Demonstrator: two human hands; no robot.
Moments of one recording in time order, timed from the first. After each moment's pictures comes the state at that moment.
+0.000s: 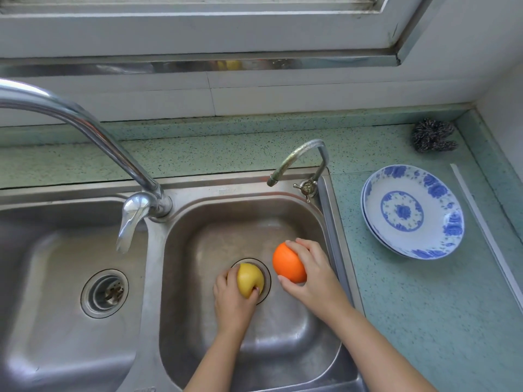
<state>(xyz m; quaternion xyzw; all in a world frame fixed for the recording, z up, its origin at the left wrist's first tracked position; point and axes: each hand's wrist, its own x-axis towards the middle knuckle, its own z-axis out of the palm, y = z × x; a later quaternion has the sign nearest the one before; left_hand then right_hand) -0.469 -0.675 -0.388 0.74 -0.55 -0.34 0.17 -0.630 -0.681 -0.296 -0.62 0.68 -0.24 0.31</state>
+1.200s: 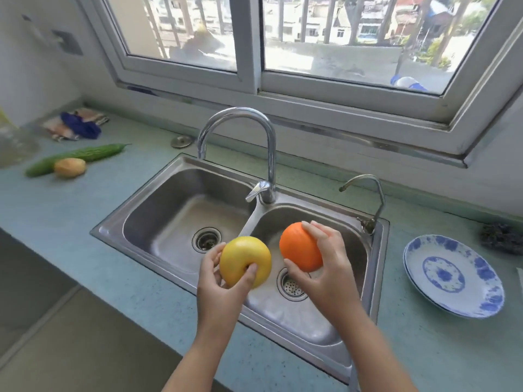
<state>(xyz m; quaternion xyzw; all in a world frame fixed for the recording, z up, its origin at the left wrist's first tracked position) -0.444 -0.514 -0.146 0.67 -0.28 -0.30 0.62 -0.589 -0.599 -0.141 -0.75 0.41 -0.42 0.30</state>
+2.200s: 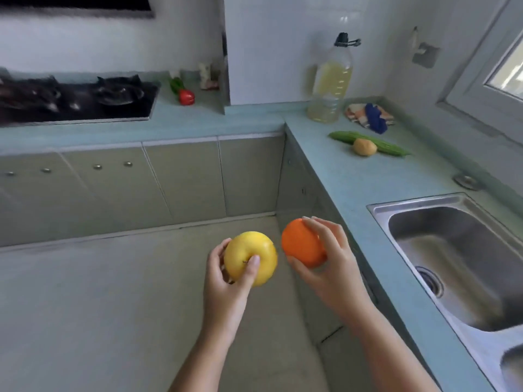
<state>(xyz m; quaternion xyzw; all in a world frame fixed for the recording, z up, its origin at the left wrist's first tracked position) -0.197 -0.113 -0.145 0.67 0.02 0.02 0.74 -0.225 -0.273 -0.115 -0.88 0.02 -0.22 0.42</state>
